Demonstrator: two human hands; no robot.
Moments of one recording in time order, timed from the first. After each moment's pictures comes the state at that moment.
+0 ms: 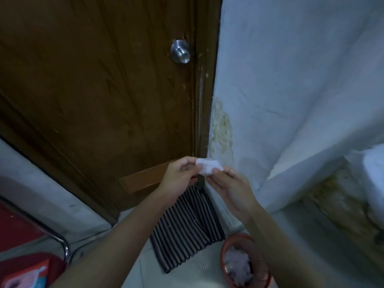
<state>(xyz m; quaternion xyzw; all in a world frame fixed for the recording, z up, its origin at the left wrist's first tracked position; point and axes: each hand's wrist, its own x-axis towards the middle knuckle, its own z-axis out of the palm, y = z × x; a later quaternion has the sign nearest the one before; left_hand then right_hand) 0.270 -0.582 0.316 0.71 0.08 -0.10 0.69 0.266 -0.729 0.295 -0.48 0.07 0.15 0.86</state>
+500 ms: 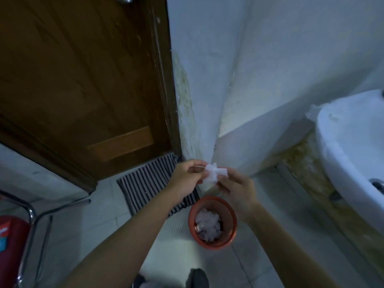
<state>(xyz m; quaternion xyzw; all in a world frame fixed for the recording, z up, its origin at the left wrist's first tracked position) 0.227 -0.752 0.219 0.73 0.14 -0.17 0.65 0.211 -0.893 0.191 -0.61 0.15 0.10 0.77</state>
